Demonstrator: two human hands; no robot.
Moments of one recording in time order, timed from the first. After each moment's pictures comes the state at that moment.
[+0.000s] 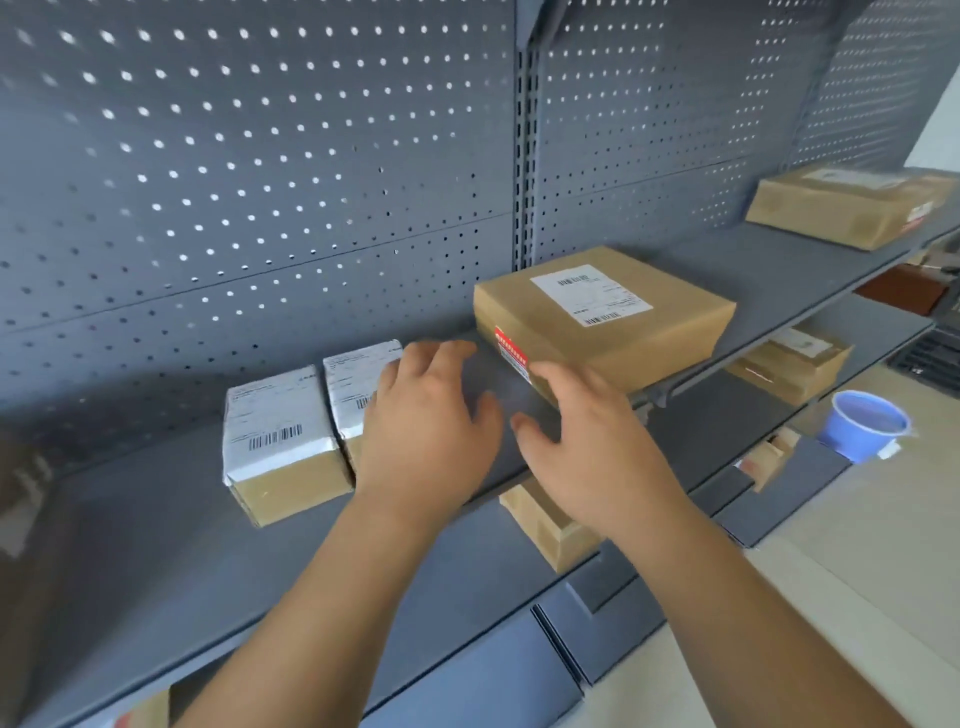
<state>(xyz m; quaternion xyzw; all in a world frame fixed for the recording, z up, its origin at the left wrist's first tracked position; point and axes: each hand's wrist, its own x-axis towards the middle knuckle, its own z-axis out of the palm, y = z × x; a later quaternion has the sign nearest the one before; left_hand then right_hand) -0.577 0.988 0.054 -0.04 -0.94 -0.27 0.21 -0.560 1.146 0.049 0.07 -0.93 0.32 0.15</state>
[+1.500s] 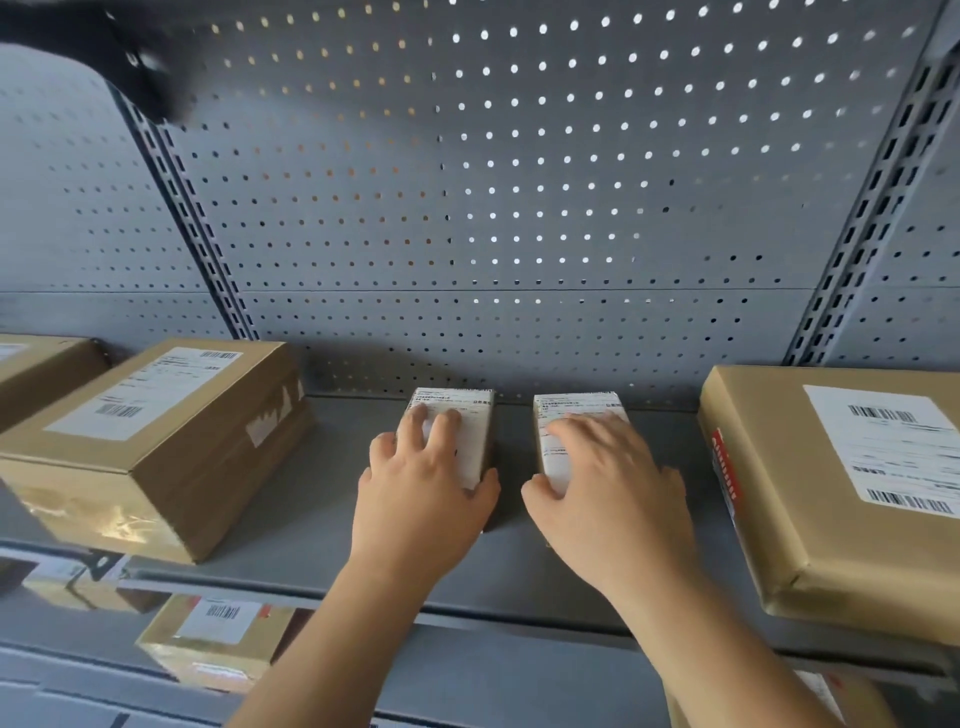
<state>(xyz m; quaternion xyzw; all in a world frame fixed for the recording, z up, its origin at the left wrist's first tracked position) -0.582 0.917 0.017 0.31 -0.93 -0.06 0.18 -0.665 1.066 0.030 0.30 -0.91 0.24 0.13</state>
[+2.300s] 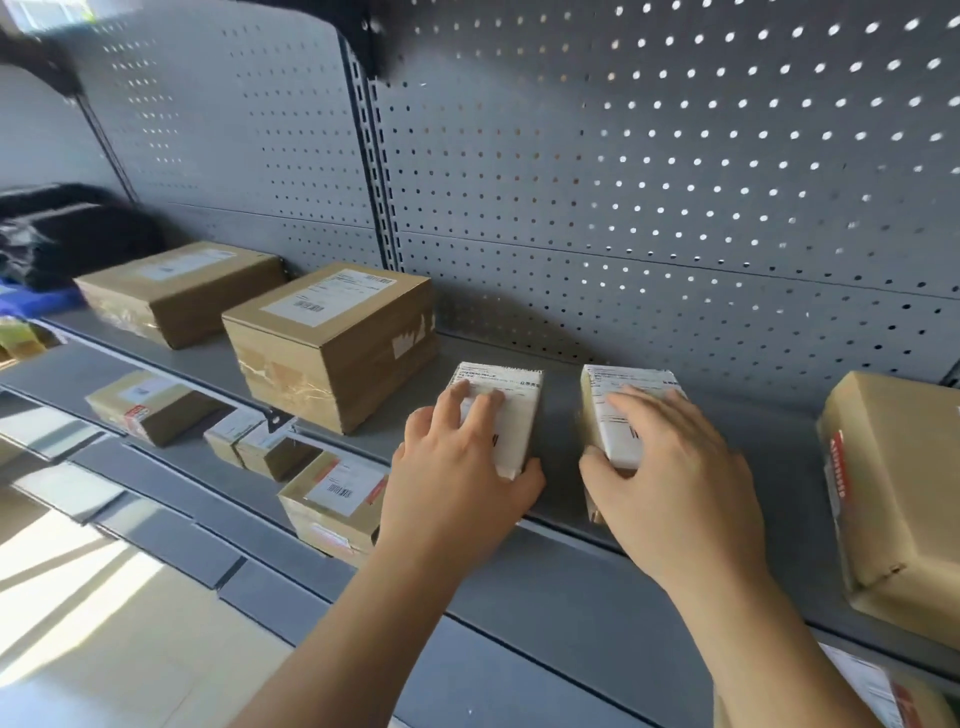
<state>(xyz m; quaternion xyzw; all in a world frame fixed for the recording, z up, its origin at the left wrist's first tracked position) -0.483 0.946 0.029 0.37 -0.90 -0.07 0.22 -0.614 1.077 0.040 0.39 -0.85 0.32 0.13</state>
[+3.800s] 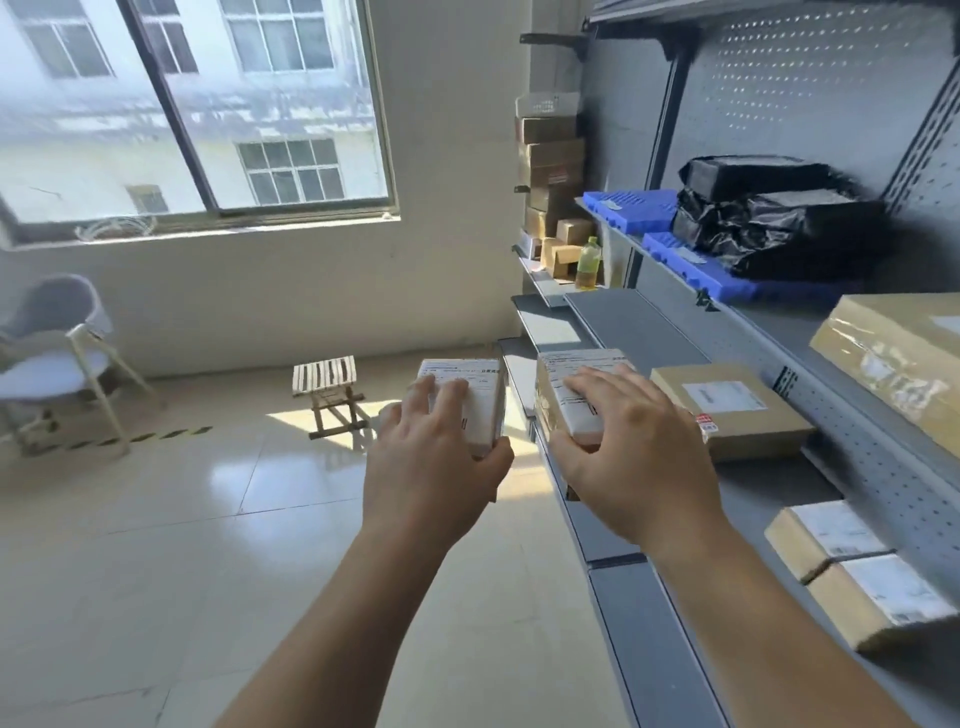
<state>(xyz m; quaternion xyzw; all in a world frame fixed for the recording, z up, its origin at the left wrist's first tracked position) 0.155 0.645 0.022 0.80 -0.54 0.01 0.27 -0.025 0.590 0.047 0.82 -0.50 0.29 -0.06</state>
